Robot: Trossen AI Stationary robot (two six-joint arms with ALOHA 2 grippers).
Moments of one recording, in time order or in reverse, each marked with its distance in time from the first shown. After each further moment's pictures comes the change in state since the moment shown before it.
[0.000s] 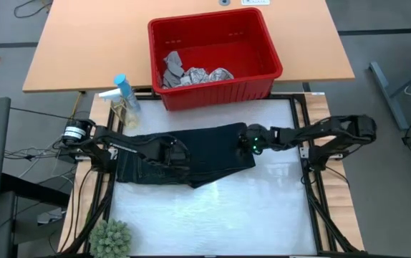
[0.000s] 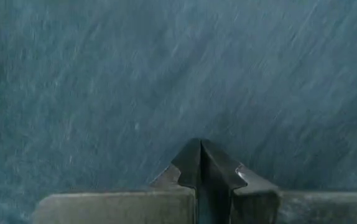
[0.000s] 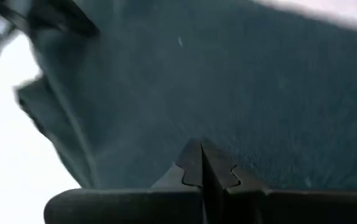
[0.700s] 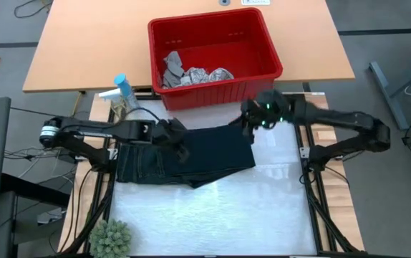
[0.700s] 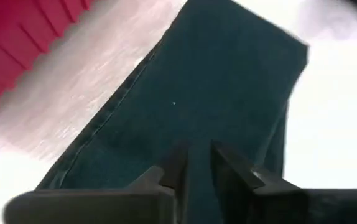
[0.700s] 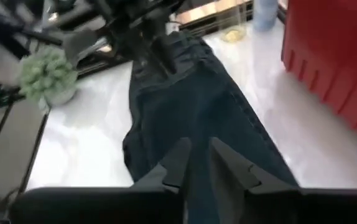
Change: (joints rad) left arm 0.116 -0.289 0.146 0.007 0.060 0.189; right arm -0.115 -0.171 0.574 -0.601 -0.236 -0.327
